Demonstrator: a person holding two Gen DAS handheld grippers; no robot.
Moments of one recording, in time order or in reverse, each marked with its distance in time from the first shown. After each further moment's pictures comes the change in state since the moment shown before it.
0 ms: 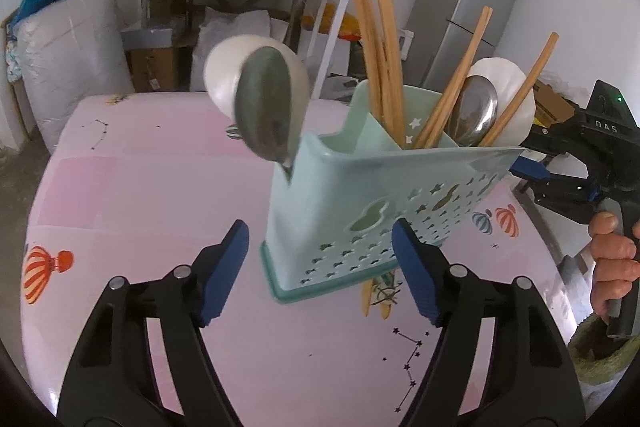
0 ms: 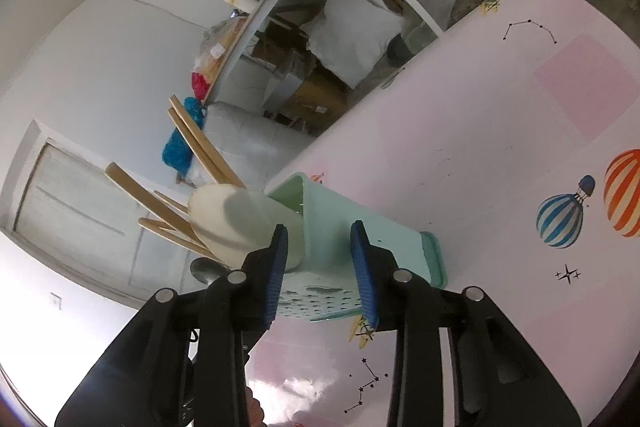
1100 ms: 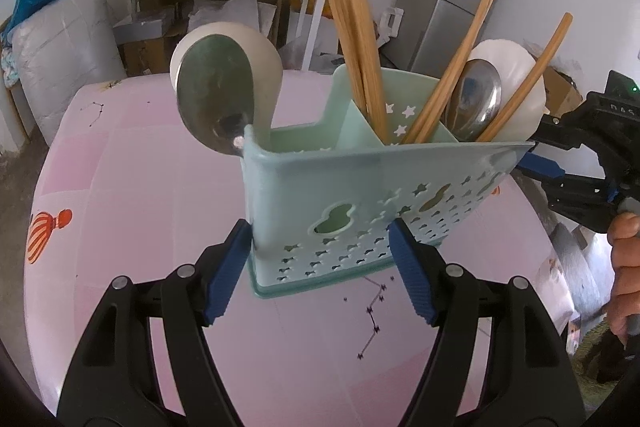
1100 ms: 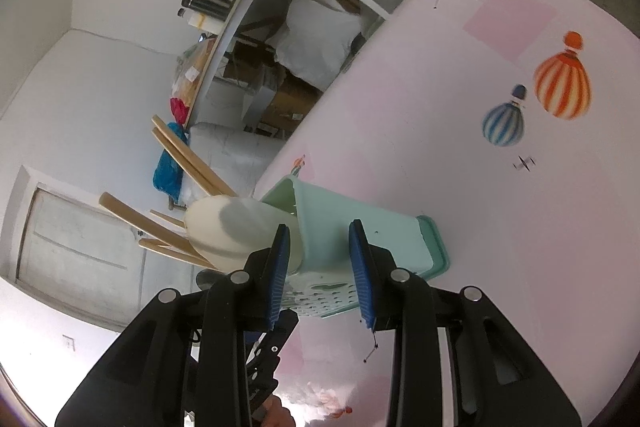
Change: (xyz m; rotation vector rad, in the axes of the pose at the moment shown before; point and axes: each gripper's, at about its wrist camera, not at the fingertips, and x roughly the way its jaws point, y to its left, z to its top) left arm -0.025 -0.032 -0.031 0.055 0.071 0.009; right arm -0.037 -0.001 -0.048 0.174 -0.049 -0.044
